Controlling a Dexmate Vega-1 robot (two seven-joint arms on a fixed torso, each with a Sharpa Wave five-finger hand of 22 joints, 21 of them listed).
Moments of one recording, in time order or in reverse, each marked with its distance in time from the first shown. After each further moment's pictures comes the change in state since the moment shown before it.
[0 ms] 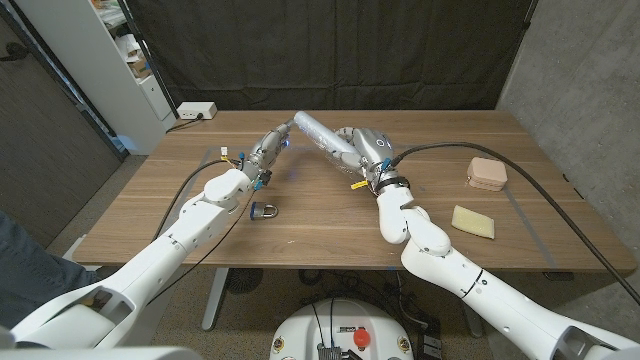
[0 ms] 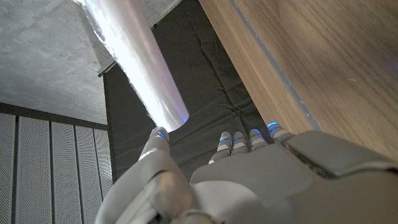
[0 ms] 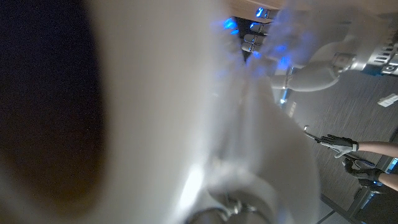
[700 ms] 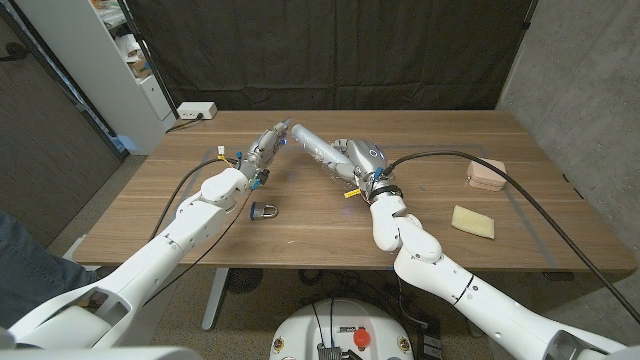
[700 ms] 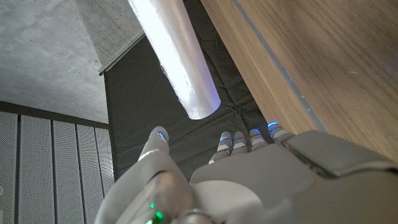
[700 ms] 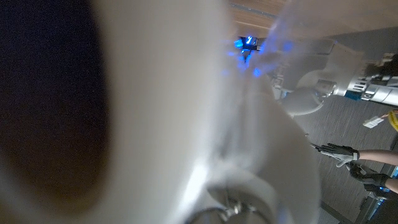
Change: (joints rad) left arm 0.009 0.011 -0.011 -0.011 -0.006 -0.002 -0.002; left_hand -0.004 -0.004 0.000 0.000 0.000 0.000 0.000 0.000 0.000 0.000 0.000 0.000 0.000 0.000 0.000 0.000 0.000 0.000 0.000 0.000 0.000; right arm -0.009 0.033 -0.029 0.047 0.001 -0.013 0.013; right_hand 0.004 -0.004 0.014 0.000 -0.006 -0.005 0.005 0.003 0.001 0.002 0.005 0.000 0.000 0.000 0.000 -0.022 0.013 -0.007 0.006 -0.023 0.003
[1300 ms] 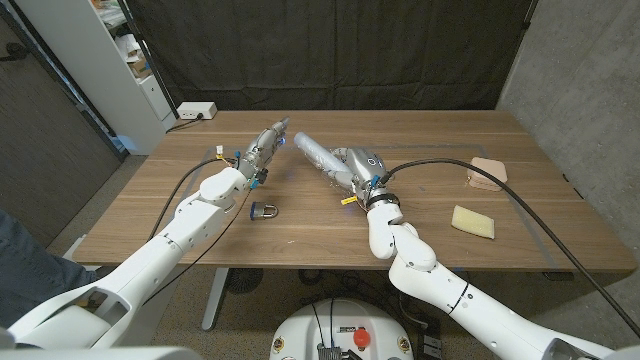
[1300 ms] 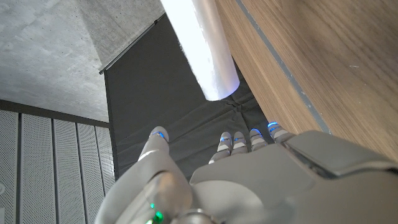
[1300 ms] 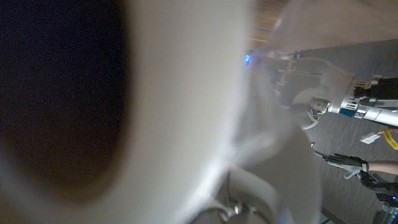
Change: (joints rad) left arm 0.001 0.004 -0.007 -0.002 -0.003 -0.003 0.000; left_hand 0.000 0.000 0.000 0.000 0.000 0.000 0.000 0.000 0.000 0.000 0.000 0.000 0.000 0.000 0.000 0.000 0.000 0.000 0.000 0.000 0.000; right arm -0.018 0.025 -0.021 0.016 -0.013 -0.045 0.003; right_hand -0.007 -0.008 0.014 -0.003 0.000 -0.005 0.005 0.004 -0.004 -0.002 0.001 -0.008 0.000 0.002 0.002 -0.017 0.004 0.003 0.012 -0.018 0.000
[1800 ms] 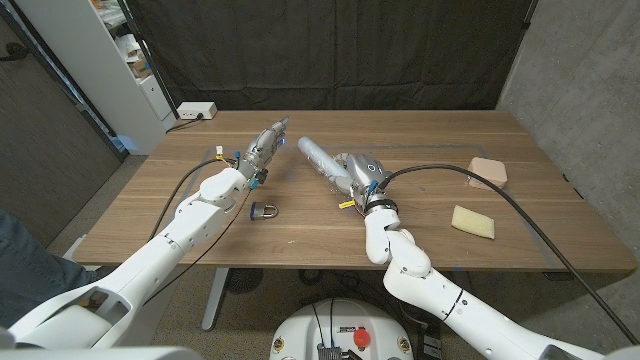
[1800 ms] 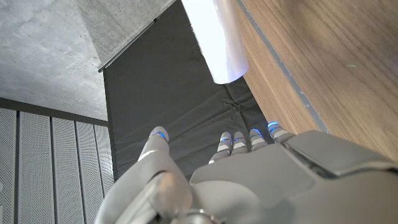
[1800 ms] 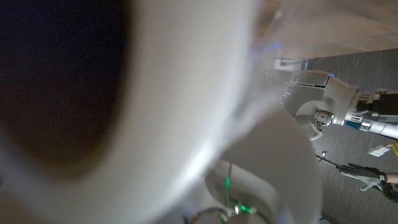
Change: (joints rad) left arm -0.002 -0.003 -0.001 0.011 -0.005 -0.003 -0.001; left_hand 0.000 0.000 0.000 0.000 0.000 0.000 0.000 0.000 0.000 0.000 0.000 0.000 0.000 0.000 0.000 0.000 0.000 0.000 0.000 0.000 0.000; right arm -0.024 0.028 -0.008 0.007 -0.012 -0.063 0.000; right_hand -0.001 -0.001 0.017 -0.008 0.000 -0.005 0.005 0.004 0.000 -0.002 0.010 0.004 -0.001 0.007 -0.004 -0.015 0.005 0.013 -0.002 -0.008 0.000
